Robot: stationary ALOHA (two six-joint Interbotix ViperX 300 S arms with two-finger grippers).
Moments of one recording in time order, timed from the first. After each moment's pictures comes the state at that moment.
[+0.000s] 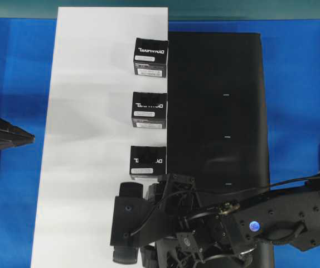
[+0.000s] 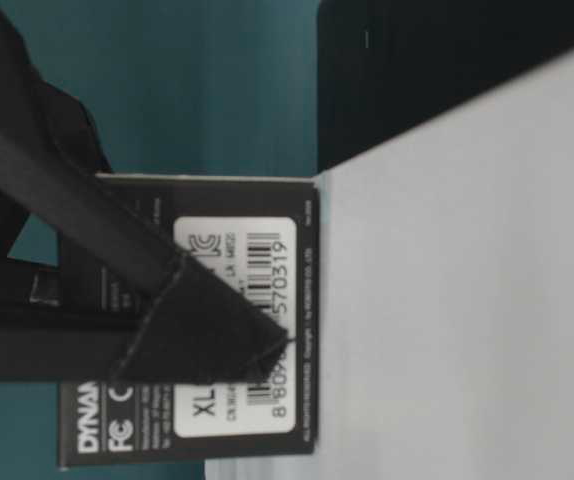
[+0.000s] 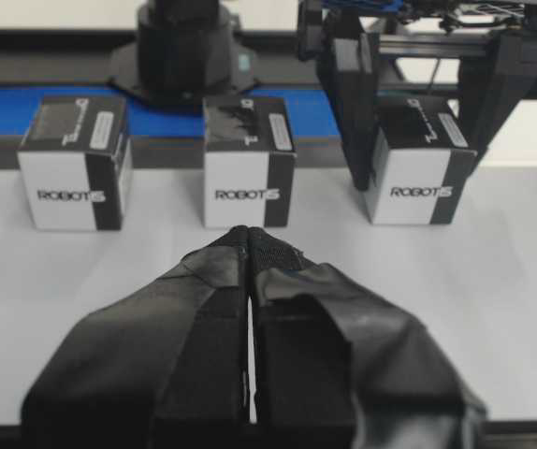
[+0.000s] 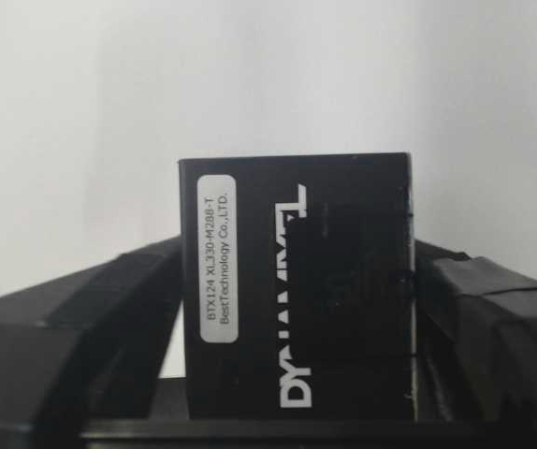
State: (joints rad) left arm -0.09 -1.09 1.07 0.02 0.08 -0.05; right arm 0.37 0.17 -0.02 -0.23 0.89 0.51
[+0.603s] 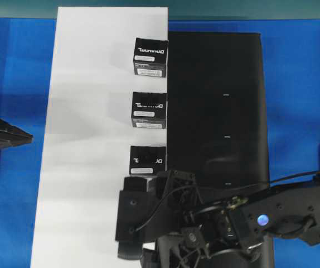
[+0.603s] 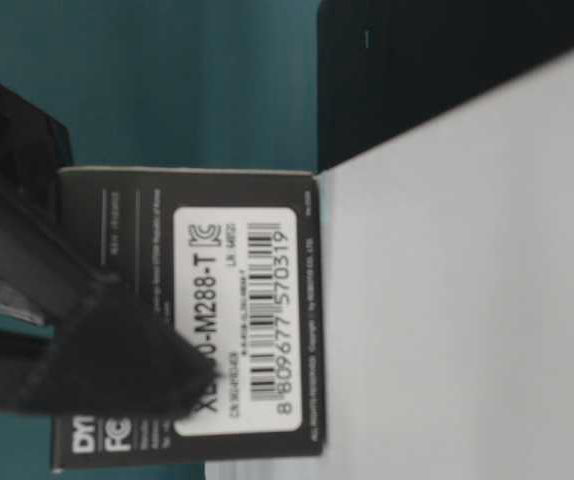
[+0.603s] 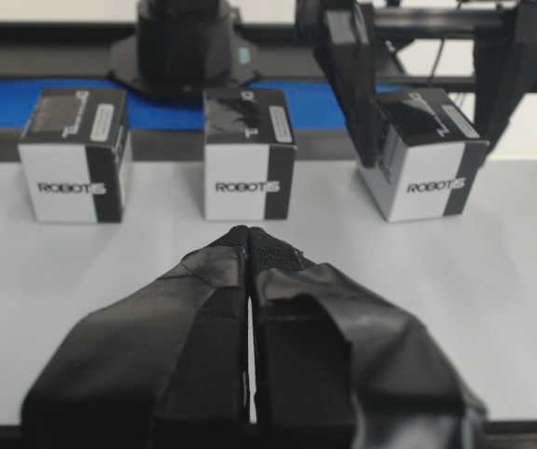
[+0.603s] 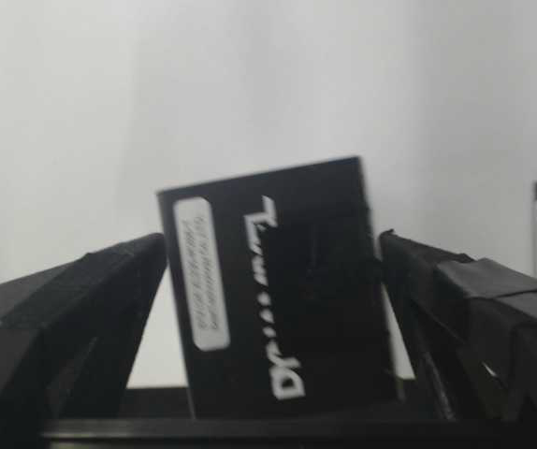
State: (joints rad) left arm -0.09 -1.10 1.07 0.02 0.11 -0.05; right arm 0.36 0.12 0.00 -0.24 0.84 0.51
